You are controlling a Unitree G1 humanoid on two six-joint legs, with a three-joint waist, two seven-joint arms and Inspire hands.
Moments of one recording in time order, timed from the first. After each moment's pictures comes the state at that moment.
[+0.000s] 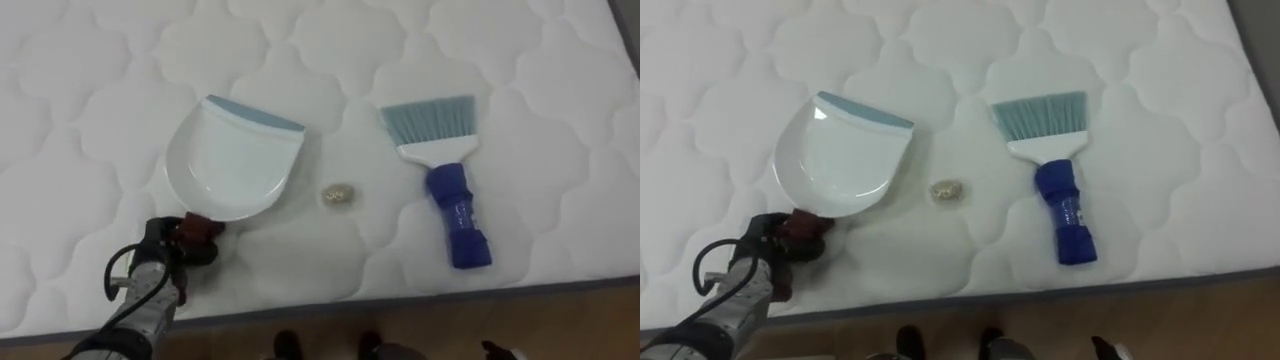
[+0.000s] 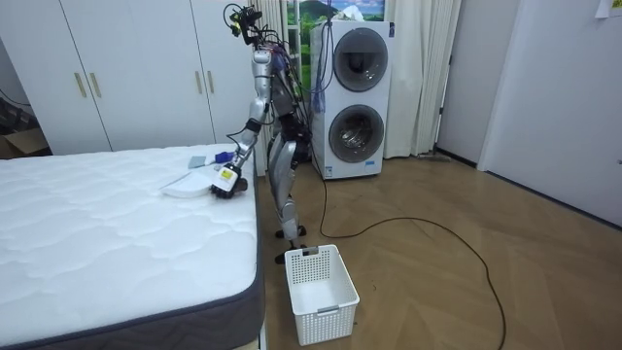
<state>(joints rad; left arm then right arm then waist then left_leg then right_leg) -0.41 0.28 -0.16 1.18 0.00 -0.07 0.33 -0.04 -0.29 0.32 1.16 0.11 0.01 -0.17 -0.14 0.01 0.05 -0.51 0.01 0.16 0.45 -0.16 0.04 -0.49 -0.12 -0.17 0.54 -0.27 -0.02</state>
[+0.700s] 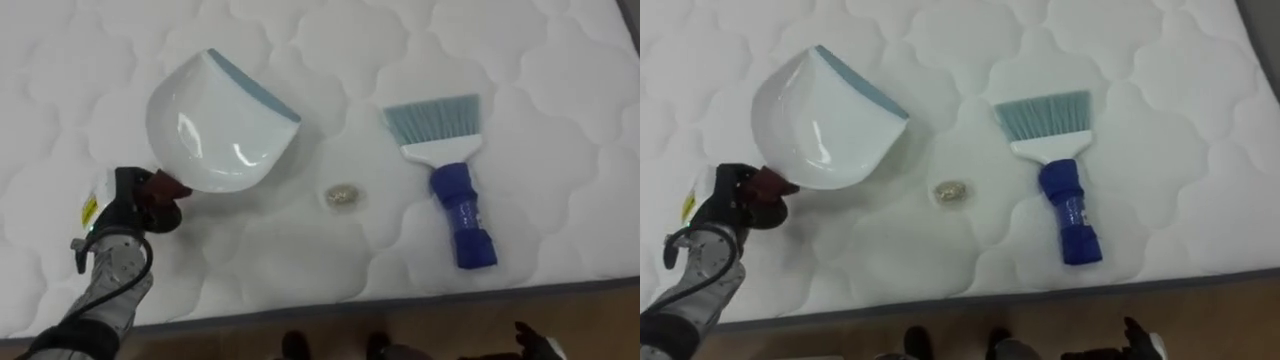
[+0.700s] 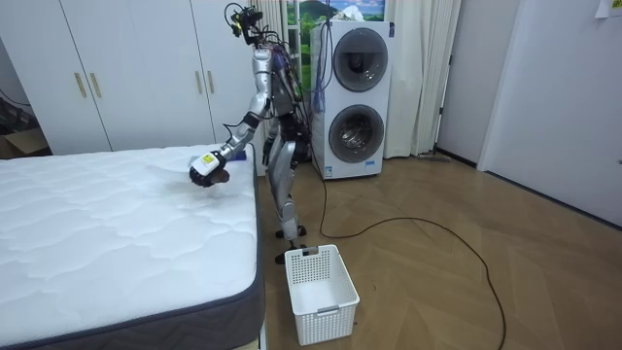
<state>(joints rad) -0.33 0.41 -0.20 0.96 0.23 -0.12 0.45 -0.07 -0.34 0.16 1.18 0.35 -0.07 -0.21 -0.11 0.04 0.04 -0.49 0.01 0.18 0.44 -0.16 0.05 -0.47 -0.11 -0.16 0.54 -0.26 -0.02</state>
